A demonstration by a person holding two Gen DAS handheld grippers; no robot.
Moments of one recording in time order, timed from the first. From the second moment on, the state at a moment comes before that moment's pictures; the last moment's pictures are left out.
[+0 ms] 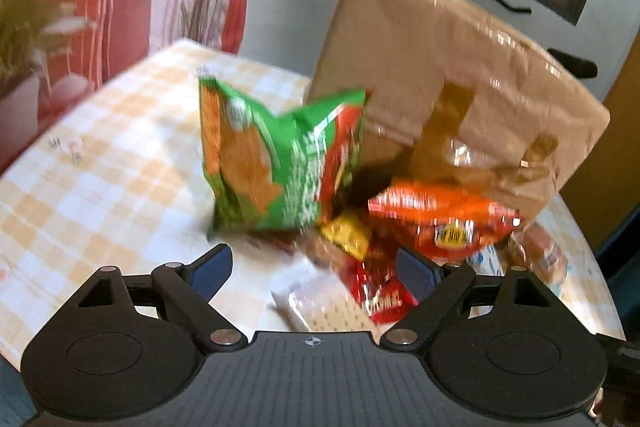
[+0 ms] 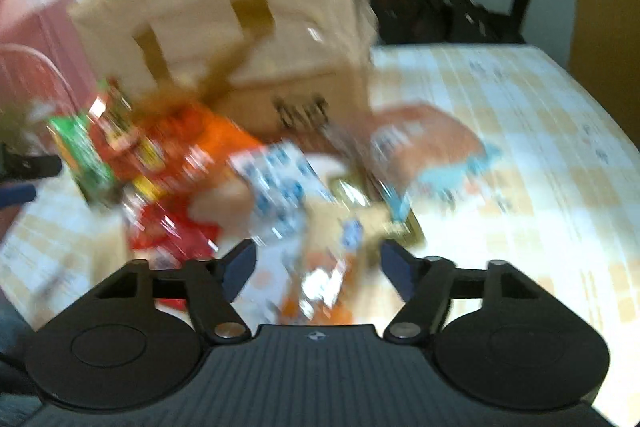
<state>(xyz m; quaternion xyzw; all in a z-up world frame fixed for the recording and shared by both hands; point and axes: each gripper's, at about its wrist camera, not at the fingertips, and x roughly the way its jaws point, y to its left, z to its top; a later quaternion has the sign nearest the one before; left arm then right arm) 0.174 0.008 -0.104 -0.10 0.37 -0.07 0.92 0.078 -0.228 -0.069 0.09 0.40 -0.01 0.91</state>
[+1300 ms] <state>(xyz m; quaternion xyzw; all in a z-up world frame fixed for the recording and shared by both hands) 0.189 -0.009 -0.155 -0.06 0.49 -0.01 0.87 0.085 -0.212 -0.090 0.06 0.37 0.08 0.93</state>
